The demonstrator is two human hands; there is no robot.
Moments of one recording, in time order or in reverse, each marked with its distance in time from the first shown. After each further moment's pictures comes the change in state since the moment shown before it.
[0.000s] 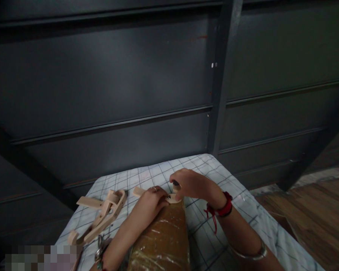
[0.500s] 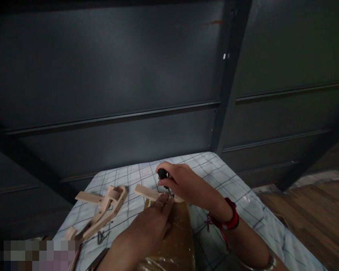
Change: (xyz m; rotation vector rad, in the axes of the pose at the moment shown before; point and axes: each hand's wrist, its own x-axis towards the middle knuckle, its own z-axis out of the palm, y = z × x) left_hand -0.028 0.035 -0.022 0.068 -0.395 -0.081; right_hand 0.011 -0.044 -0.011 0.305 0.206 0.059
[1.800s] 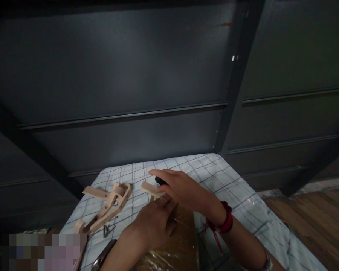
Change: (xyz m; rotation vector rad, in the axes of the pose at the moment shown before) left_hand -0.001 -0.006 0.004 -0.133 0.120 0.022; right_hand 0.000 0.002 0.025 -0.083 -0.095 -0.172
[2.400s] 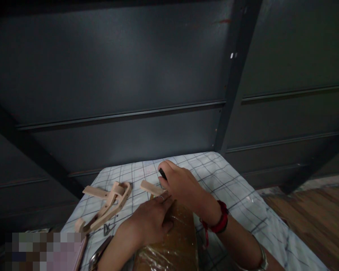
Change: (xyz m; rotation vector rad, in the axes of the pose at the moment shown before) left_hand -0.001 -0.007 -0.003 0.001 -0.028 0.011; right_hand 0.005 0.004 0.010 -0.200 0.181 0.142
